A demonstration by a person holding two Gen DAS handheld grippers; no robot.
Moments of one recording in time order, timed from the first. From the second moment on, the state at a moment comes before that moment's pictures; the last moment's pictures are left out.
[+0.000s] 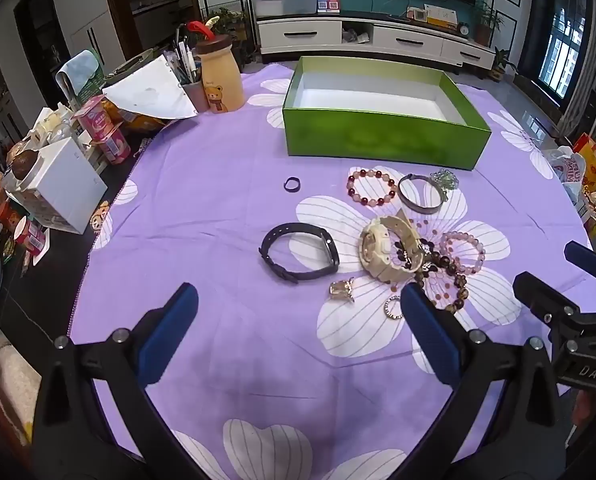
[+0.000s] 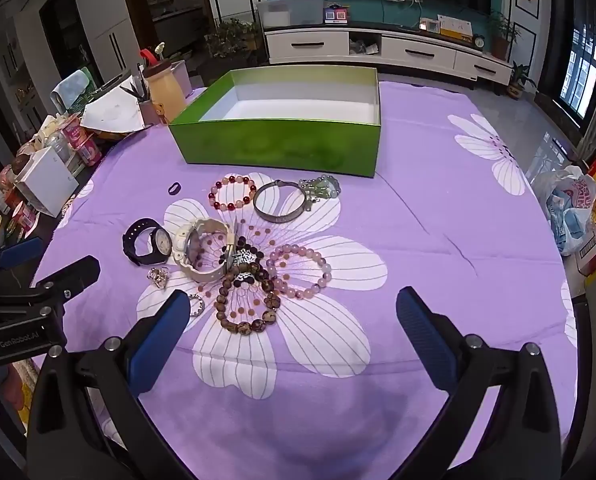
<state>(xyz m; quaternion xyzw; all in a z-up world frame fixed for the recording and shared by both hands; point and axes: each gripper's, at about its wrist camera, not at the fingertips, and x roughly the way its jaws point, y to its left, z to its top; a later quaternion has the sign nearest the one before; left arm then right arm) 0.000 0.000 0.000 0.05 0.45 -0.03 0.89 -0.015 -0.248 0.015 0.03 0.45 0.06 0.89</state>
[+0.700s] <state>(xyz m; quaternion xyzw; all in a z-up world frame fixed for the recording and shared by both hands) 0.000 0.001 0.001 0.05 0.45 -0.03 0.89 -0.018 -0.244 0.021 0.03 0.44 0.06 0.89</state>
